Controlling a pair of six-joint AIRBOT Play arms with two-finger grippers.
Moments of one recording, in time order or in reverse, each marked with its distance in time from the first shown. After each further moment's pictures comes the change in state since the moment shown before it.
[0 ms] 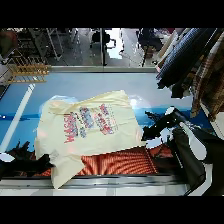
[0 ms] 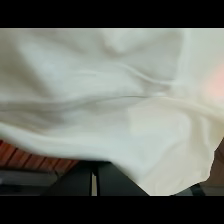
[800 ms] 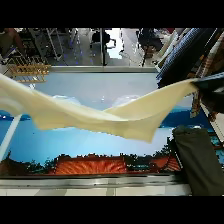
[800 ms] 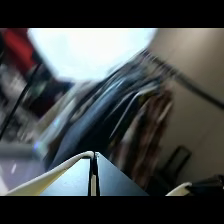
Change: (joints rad) left arm 0.534 0.237 1.106 -1.322 -0.406 0.154; right arm 0.010 0.988 0.452 -0.009 -0.064 0.003
